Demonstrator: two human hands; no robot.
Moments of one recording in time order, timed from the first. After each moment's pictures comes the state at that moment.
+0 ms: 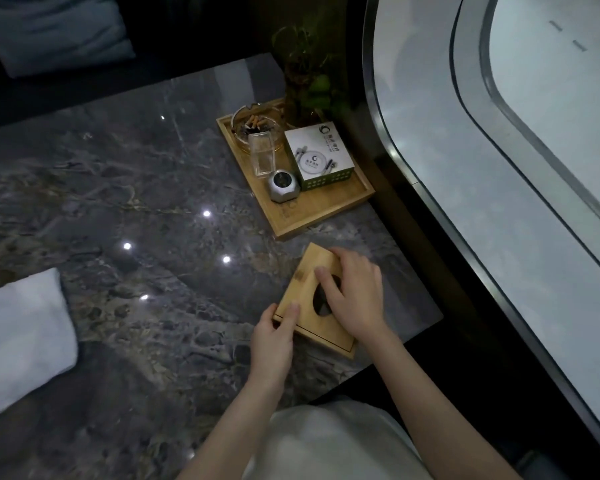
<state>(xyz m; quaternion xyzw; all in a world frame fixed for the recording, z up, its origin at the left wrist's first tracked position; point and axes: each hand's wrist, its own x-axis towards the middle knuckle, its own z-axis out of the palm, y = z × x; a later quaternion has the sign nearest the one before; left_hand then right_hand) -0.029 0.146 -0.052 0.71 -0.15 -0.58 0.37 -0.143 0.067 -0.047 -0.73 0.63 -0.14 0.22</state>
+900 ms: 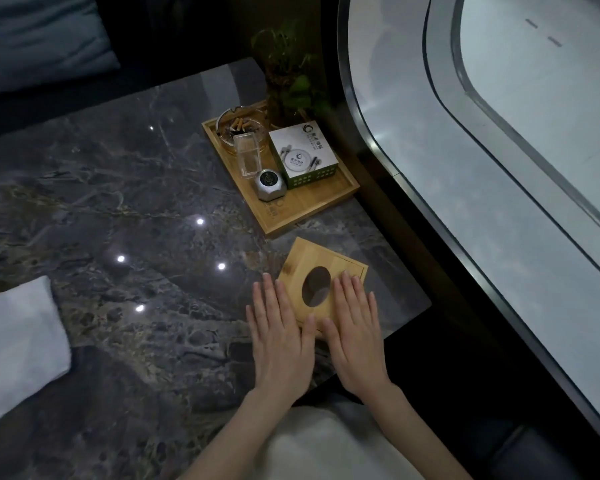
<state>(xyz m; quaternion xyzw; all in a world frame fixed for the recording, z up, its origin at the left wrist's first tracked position) -0.051 0.170 -0.064 0.76 -0.59 -0.23 0.14 -0.170 0.147 -0.071 -0.77 0.60 -0.12 0.18</state>
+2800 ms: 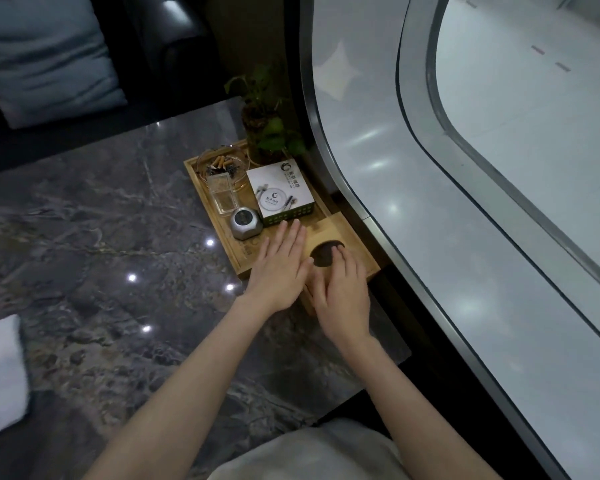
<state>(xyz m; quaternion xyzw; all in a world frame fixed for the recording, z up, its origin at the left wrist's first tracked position) -0.064 -0.008 -0.044 0.65 -0.73 -0.21 0.03 -0.183 0.019 -0.048 -0.70 0.66 -0.20 0.19</state>
